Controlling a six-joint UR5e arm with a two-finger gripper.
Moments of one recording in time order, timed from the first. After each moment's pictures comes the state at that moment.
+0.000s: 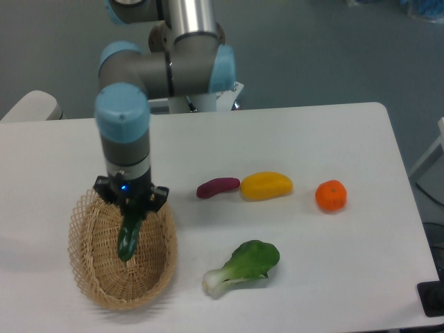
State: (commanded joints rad) arm 2.07 -1.96 -1.64 -1.00 1.50 0.23
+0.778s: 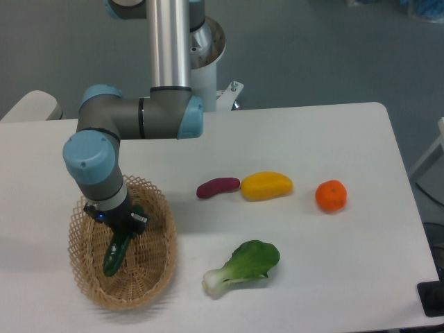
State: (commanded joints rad) arm 2.01 -2.06 -1.67 -0.94 1.61 0.47
